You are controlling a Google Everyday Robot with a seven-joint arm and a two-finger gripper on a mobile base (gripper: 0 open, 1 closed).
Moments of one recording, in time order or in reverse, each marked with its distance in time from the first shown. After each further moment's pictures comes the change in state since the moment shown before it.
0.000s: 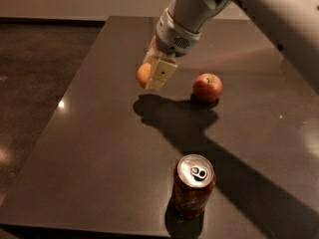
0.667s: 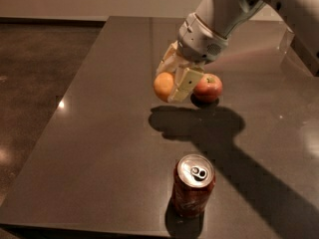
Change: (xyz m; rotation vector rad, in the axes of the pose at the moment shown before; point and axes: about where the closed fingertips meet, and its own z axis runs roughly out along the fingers) arm 0.028 0.049 -0.027 -0.098 -0.065 -0.175
